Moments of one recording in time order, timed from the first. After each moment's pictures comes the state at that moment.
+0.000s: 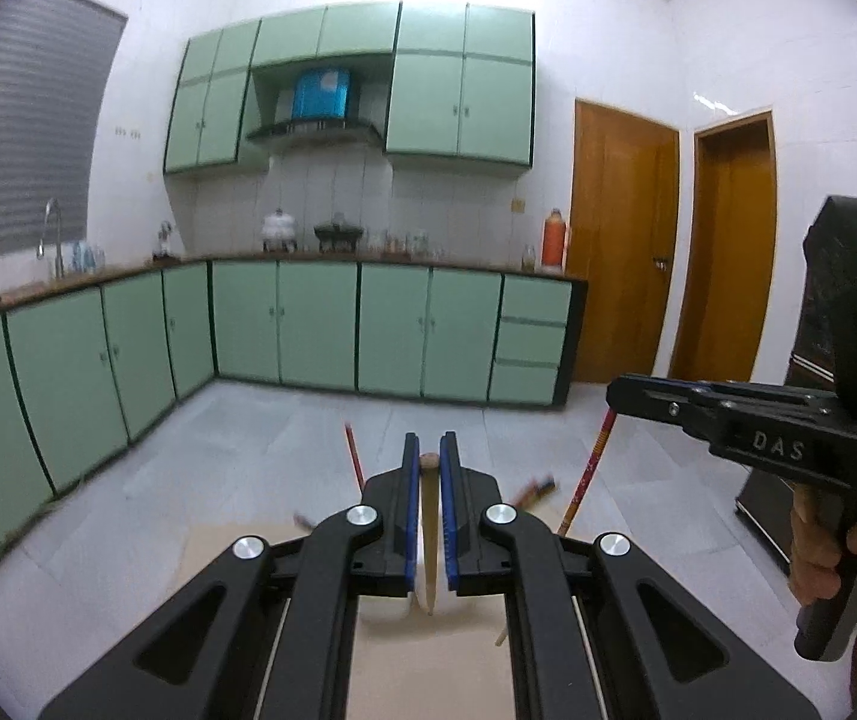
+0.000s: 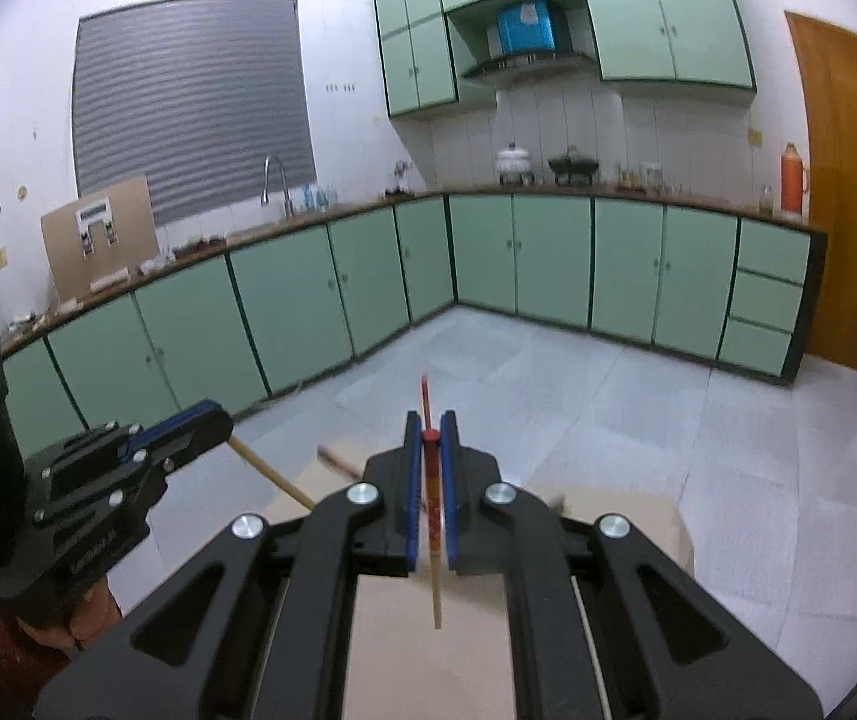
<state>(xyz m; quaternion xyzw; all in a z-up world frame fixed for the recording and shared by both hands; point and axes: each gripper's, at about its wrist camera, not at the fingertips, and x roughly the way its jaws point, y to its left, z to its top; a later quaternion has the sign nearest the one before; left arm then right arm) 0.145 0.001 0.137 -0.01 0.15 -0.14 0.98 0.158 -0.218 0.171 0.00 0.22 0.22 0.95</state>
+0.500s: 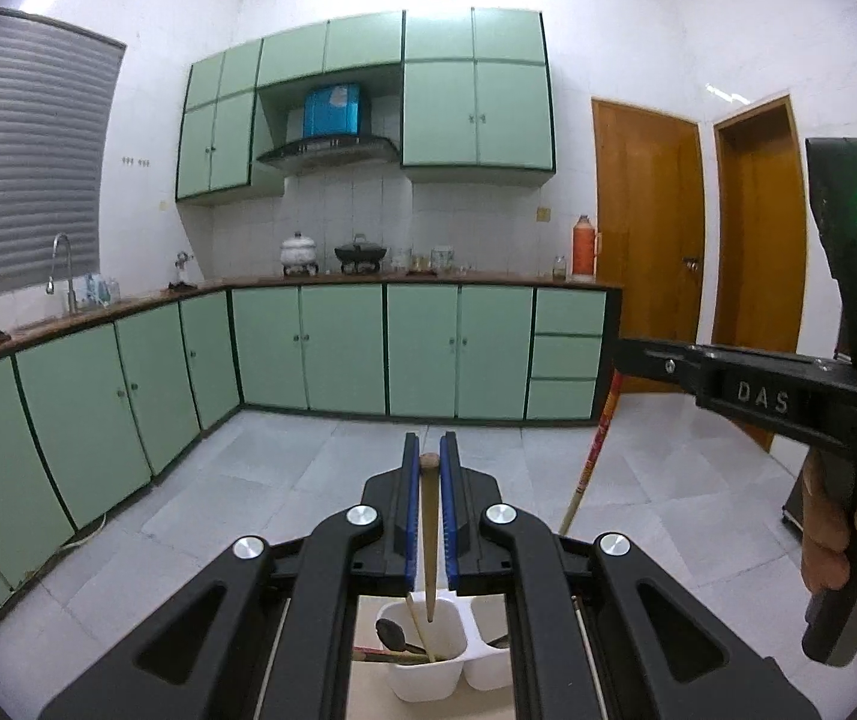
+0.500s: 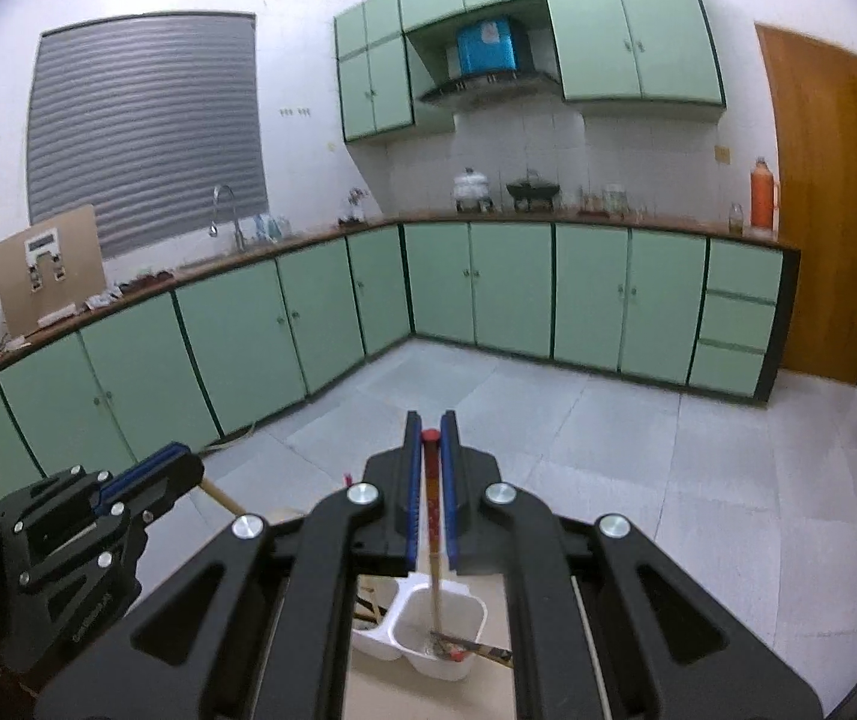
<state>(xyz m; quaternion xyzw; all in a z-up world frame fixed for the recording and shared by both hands) 0.238 -0.021 0.133 0.02 0.15 -0.11 0.98 0.265 -0.222 0.162 0.00 0.21 0.17 0.96</state>
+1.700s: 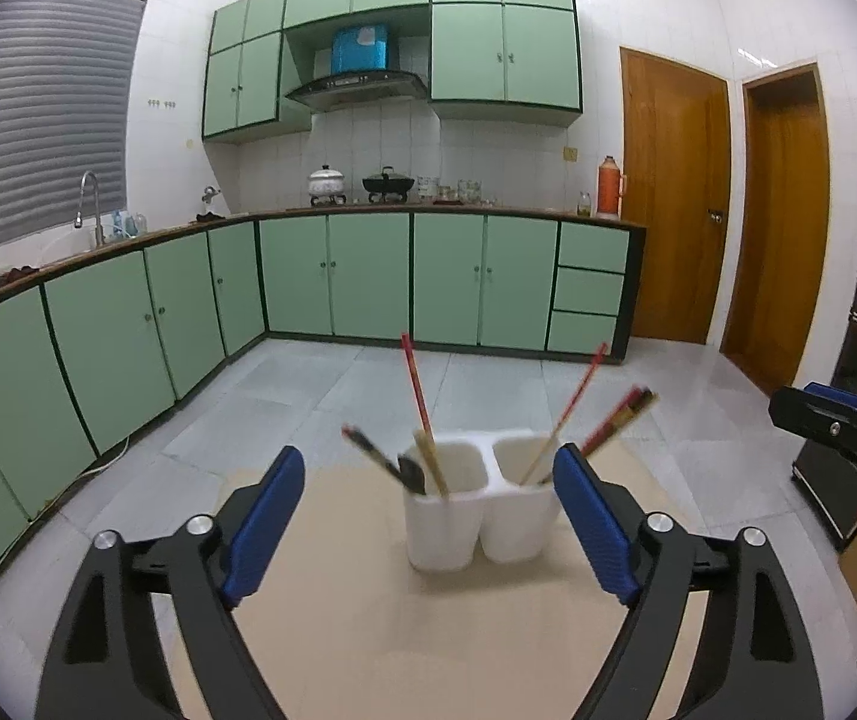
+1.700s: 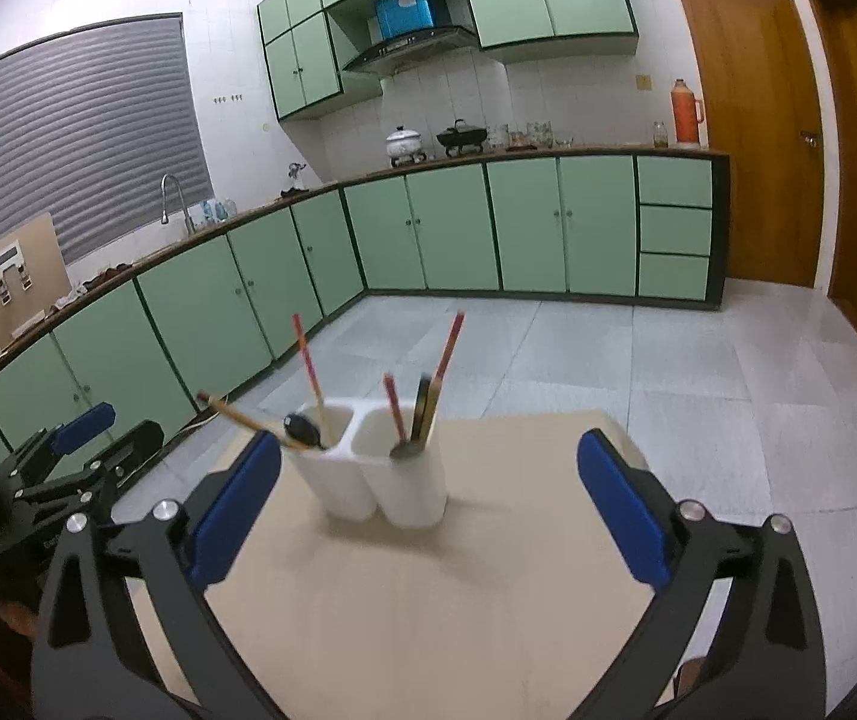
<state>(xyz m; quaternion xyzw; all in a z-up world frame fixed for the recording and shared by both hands) 0.166 0.006 0.060 0.01 0.21 -0.08 0.97 0.135 -0.264 0.061 0.06 0.25 0.10 0.96</state>
